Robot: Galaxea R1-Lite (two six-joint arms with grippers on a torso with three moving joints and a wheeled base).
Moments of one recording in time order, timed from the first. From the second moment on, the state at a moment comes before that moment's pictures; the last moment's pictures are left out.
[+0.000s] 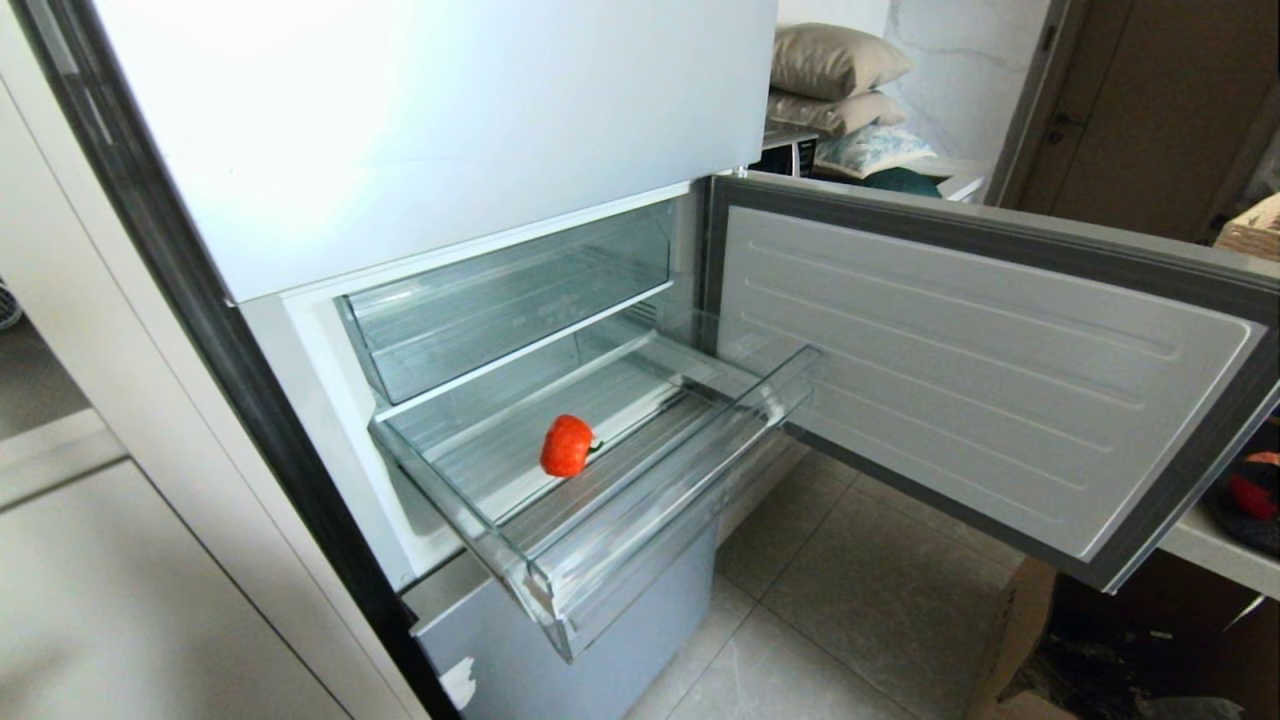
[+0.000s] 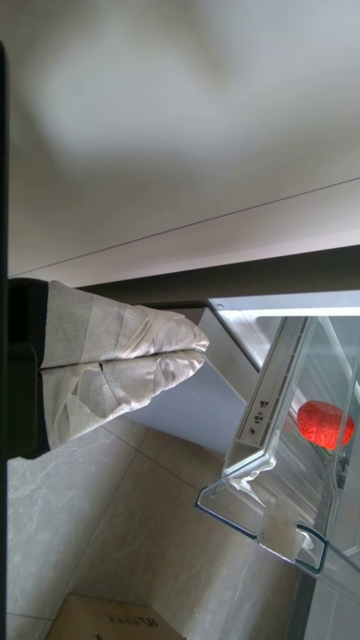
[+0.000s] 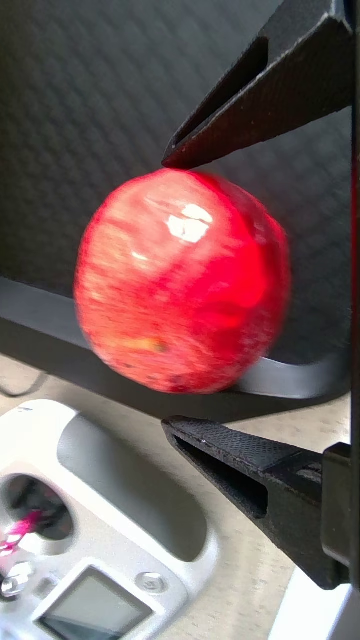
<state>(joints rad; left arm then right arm) 0.00 0.00 0.00 0.00 0.00 0.00 -0.80 2.26 -1.16 -0.71 0.40 0.08</state>
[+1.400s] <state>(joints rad) 0.00 0.00 0.00 0.00 0.00 0.00 -0.80 2.18 -1.13 -0.68 0.39 0.08</state>
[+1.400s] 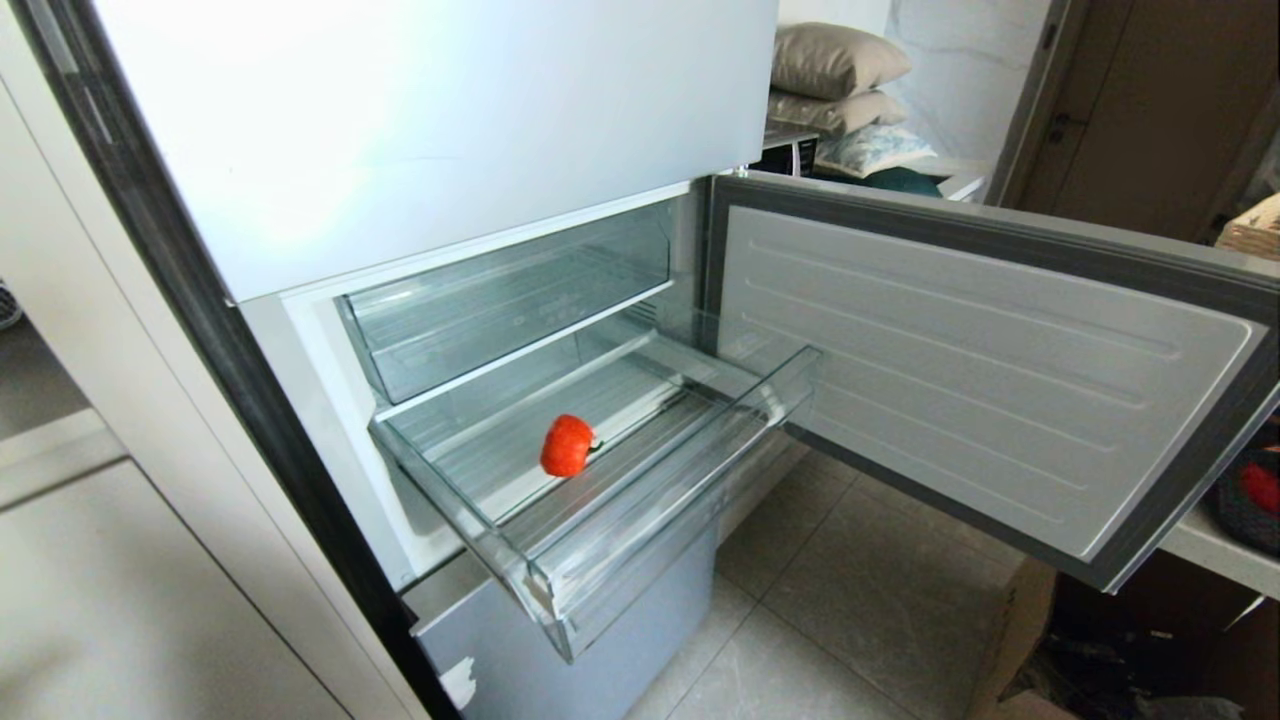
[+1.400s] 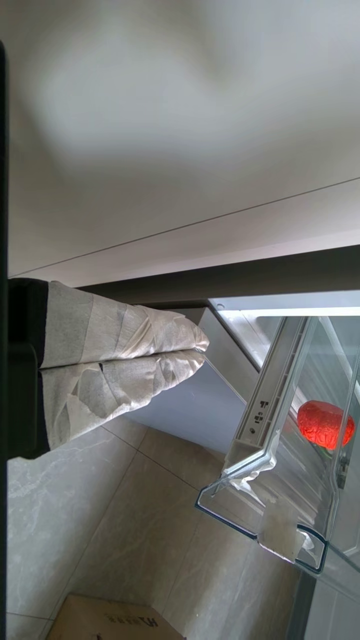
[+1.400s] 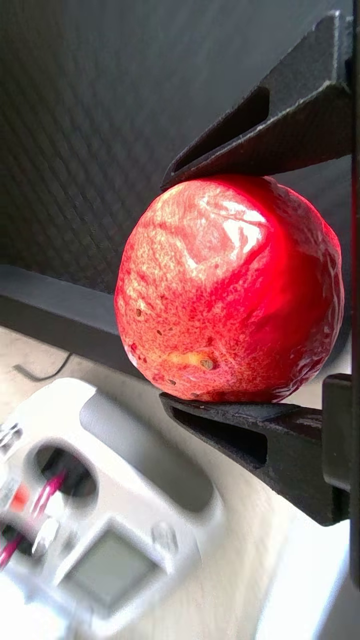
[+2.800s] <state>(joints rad) 0.00 0.00 0.00 0.00 0.00 0.00 -0.01 0.09 -0.02 -0.04 0.04 -0.05</state>
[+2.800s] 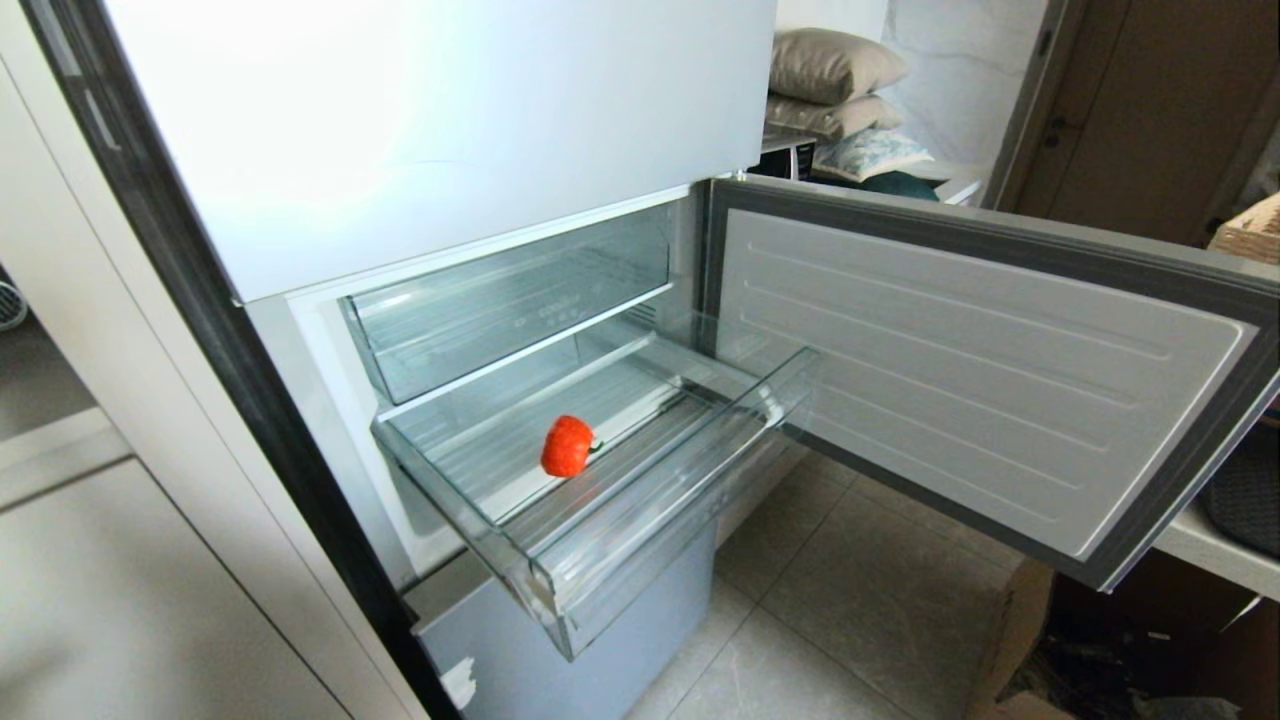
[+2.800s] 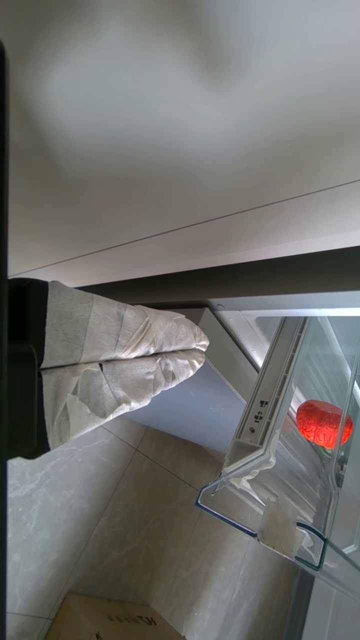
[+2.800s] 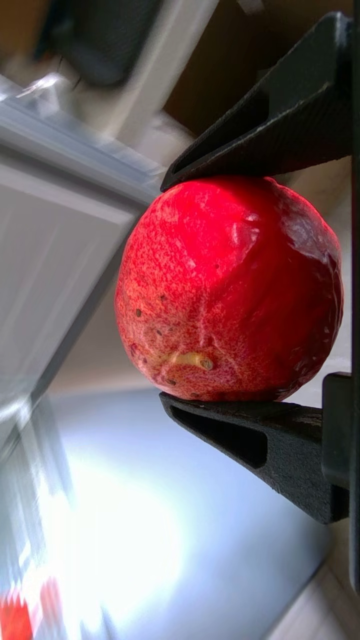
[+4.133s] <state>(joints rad) 0.00 0.00 0.00 0.00 0.00 0.00 0.01 0.00 0.00 0.00 0.00 0.00</state>
